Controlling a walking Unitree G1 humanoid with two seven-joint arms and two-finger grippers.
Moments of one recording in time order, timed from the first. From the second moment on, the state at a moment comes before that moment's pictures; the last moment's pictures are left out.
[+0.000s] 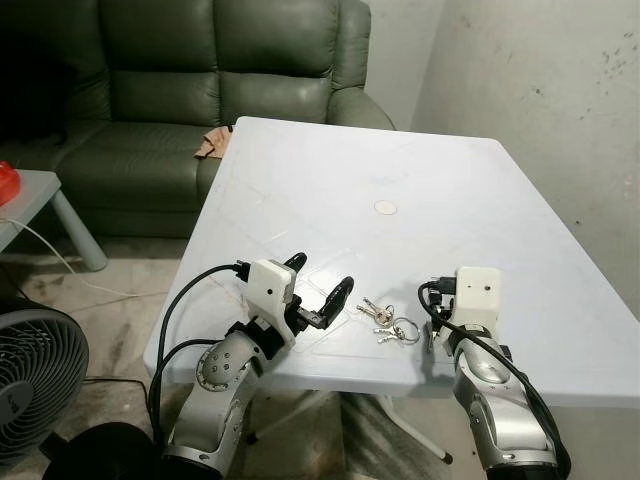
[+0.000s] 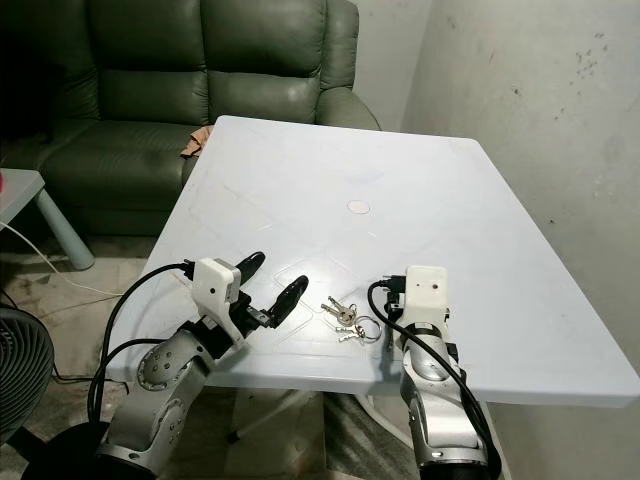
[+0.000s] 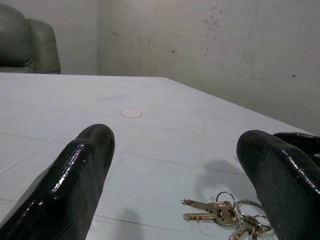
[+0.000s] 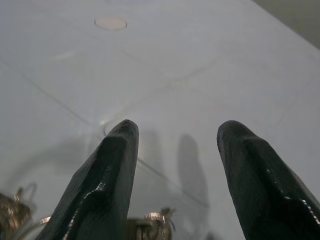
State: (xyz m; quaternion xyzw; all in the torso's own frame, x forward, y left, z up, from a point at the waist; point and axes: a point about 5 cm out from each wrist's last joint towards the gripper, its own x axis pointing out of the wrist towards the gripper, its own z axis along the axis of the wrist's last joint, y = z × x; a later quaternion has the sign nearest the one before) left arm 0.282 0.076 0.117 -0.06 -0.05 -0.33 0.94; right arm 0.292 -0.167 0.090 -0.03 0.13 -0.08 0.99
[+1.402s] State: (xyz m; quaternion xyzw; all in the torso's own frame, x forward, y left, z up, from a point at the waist) left arm 0.268 0.059 0.108 -0.06 -0.02 -0.37 0.93; right arm 0.273 -0.171 0.064 -0.05 0.19 -0.06 0.98
